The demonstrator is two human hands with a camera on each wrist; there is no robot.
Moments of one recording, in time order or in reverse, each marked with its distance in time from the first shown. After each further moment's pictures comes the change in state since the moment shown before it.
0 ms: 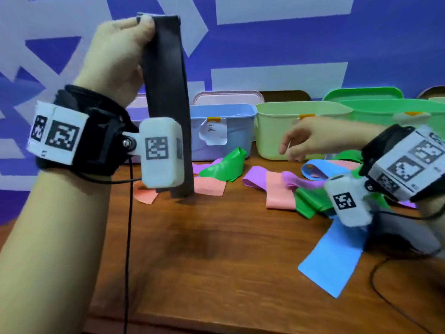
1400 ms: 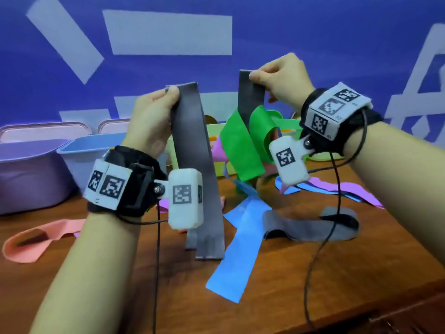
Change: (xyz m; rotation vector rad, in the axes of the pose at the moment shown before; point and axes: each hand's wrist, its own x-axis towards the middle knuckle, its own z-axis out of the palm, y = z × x) left_hand -0.024 -0.021 0.171 -0.358 -0.223 -0.162; right_hand -0.064 0.050 -0.109 0.152 1.032 0.221
